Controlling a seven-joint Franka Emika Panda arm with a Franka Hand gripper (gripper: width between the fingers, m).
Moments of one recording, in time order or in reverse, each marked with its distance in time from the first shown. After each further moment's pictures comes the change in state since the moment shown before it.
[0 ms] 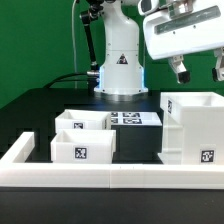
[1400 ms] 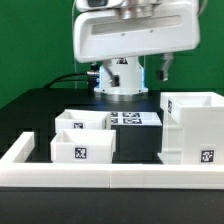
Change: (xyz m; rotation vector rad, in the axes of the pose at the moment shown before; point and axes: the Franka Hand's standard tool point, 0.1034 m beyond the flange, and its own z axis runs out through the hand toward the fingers) arm 0.082 0.099 -0.010 -0.172 -0.038 -1.179
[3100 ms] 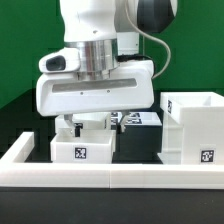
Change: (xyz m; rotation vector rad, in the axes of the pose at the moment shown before) arm -0.022 0.051 0.089 -0.030 -0.032 0.080
